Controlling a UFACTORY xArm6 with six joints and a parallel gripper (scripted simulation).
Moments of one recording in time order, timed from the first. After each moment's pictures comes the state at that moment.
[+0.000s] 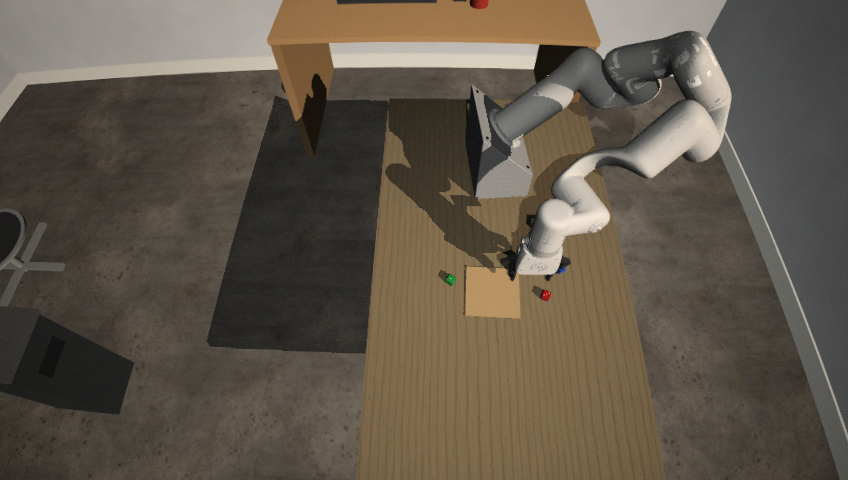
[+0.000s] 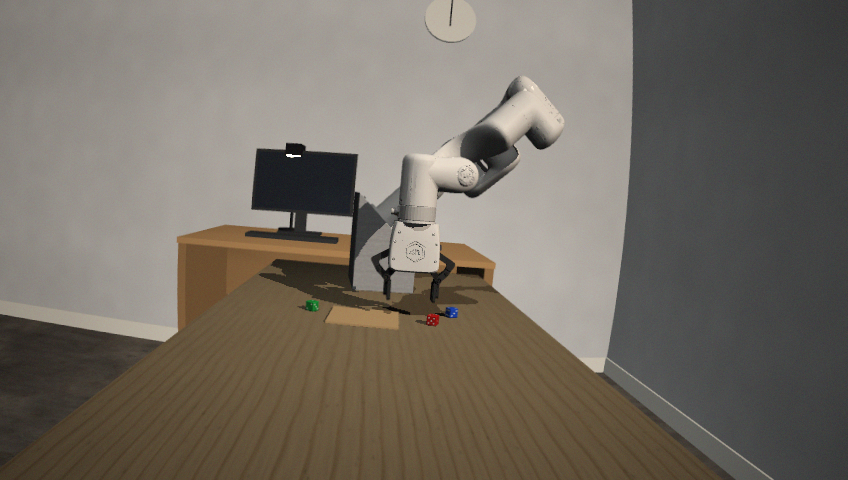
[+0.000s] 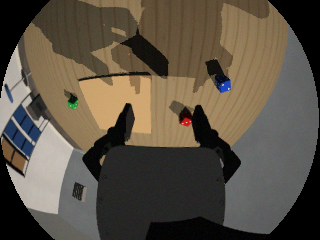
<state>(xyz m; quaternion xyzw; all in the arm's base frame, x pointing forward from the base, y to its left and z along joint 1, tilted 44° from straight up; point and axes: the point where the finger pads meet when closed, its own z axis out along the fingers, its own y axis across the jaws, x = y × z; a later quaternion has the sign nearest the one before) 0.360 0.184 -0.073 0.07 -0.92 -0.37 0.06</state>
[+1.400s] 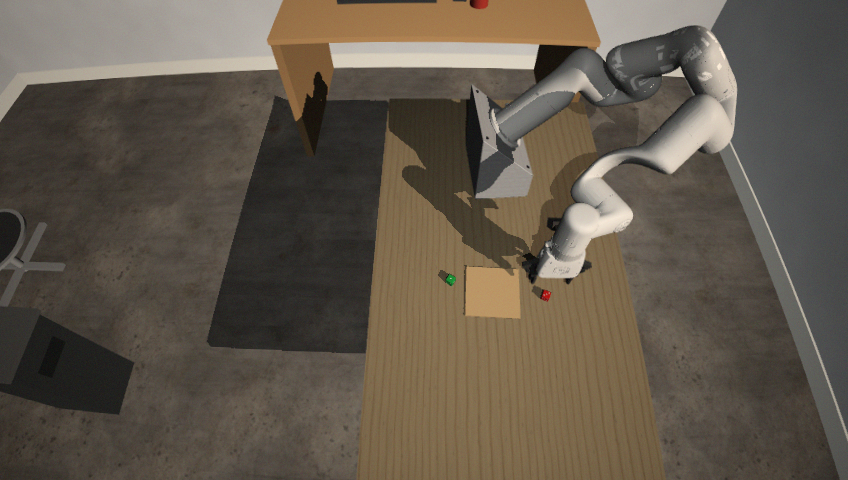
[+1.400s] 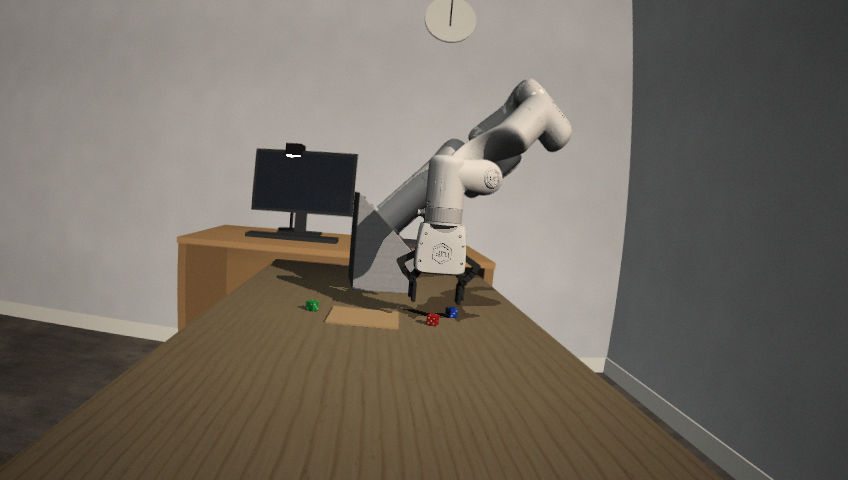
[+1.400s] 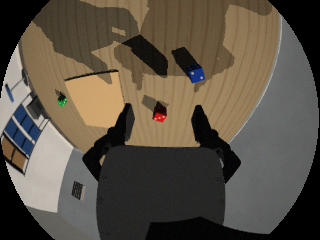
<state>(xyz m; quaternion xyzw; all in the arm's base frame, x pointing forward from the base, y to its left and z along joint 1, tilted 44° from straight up) 0.365 0.221 -0.038 0.06 -0.93 -0.37 0.06</state>
